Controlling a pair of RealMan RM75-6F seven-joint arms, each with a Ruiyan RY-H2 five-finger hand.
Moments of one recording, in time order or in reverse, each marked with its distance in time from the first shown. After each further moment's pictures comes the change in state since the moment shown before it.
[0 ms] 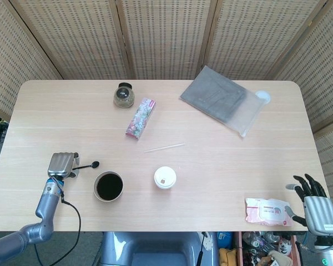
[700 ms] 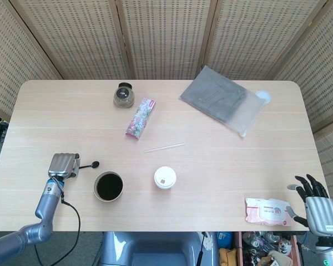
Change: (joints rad) left arm 0.002 0.027 0.014 -0.047 -0.024 -0.003 0.033; right arm -0.007 0.005 0.000 0.000 -0.002 0.007 0.005
